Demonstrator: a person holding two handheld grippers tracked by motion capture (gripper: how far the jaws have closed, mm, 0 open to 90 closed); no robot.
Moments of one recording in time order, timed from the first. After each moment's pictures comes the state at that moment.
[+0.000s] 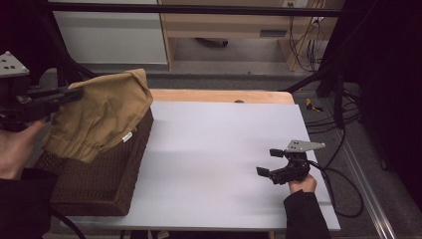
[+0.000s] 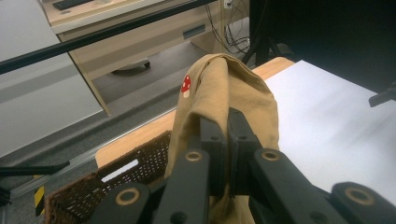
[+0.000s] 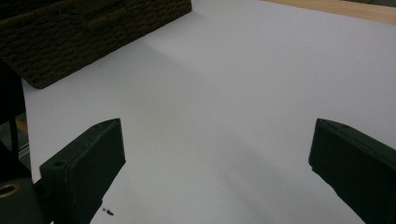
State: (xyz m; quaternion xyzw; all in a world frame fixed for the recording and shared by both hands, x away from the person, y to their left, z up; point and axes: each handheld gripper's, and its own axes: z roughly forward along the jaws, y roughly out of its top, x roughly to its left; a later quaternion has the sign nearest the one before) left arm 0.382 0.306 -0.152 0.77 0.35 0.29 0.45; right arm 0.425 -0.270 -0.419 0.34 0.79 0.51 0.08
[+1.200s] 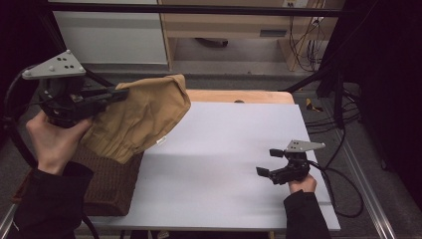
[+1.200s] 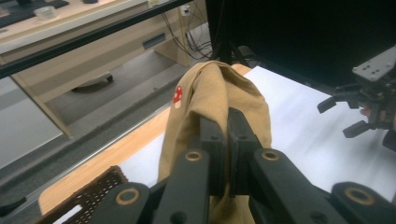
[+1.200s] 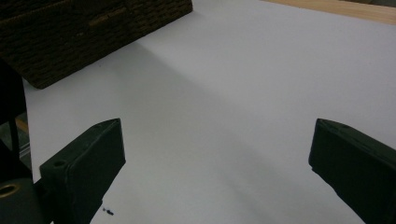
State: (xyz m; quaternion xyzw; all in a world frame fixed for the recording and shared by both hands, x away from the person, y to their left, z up) left arm 0.392 0.229 -0.152 0.80 0.29 0.25 0.47; right arm 0.425 -0.269 -0.419 0.33 0.79 0.51 0.08
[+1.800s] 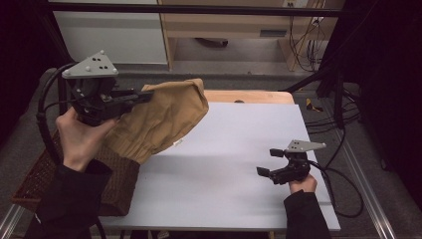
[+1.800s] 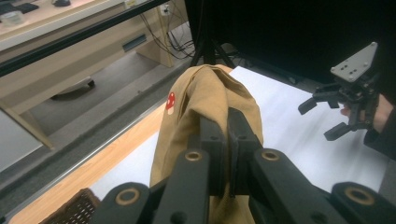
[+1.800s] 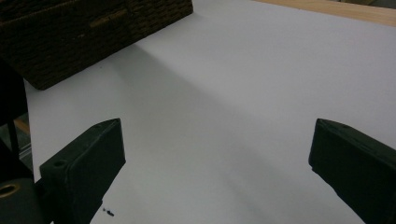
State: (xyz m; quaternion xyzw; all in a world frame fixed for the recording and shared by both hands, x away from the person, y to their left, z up) left arm 0.398 0.189 -0.153 0.81 0.26 0.23 0.47; right arm 0.424 -0.270 -0.418 0.33 0.79 0.51 0.08
